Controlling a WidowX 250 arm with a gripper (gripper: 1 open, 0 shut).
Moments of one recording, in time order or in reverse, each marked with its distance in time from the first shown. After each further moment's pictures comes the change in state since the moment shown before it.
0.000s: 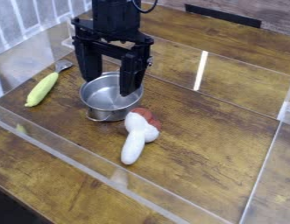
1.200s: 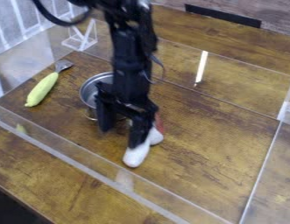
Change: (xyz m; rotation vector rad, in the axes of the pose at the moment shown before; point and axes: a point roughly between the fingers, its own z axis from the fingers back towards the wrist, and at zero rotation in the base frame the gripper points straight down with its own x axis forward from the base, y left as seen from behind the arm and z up) arm 0.024 -0.008 -0.099 -0.003 0.112 -0.141
